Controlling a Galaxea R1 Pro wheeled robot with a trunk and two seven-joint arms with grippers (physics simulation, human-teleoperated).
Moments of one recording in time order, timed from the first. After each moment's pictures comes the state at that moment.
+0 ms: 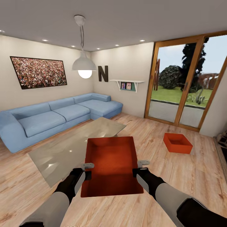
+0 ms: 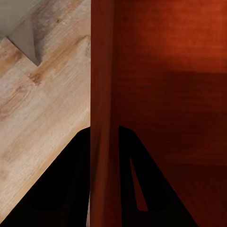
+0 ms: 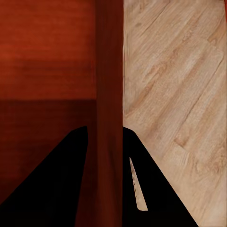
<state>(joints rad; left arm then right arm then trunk) -0.70 -0.12 0.04 -0.54 0.05 0.56 0.19 -0.83 0.08 0.59 -0.25 -0.53 0.24 -0.31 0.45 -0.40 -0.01</state>
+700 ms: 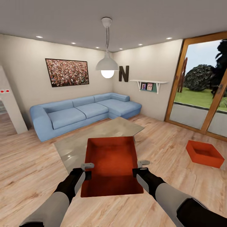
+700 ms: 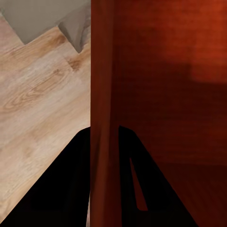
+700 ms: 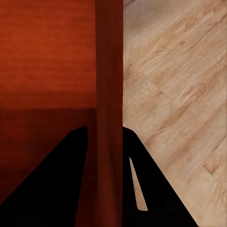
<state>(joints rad) -0.70 -0.12 0.04 -0.54 0.05 0.56 0.19 -0.84 0.08 0.59 -0.25 -0.53 0.24 -0.31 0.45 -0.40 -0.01</state>
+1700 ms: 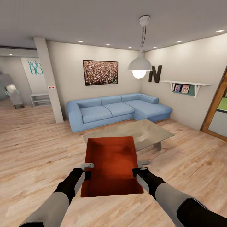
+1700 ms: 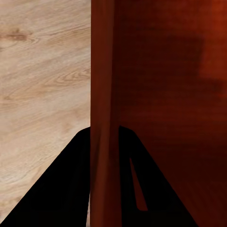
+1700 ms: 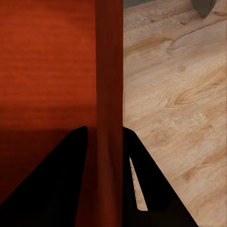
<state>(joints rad) -0.70 -0.12 0.04 -0.54 0.05 0.56 0.19 -0.83 0.08 0.59 -0.25 -0.53 0.24 -0.31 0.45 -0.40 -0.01</state>
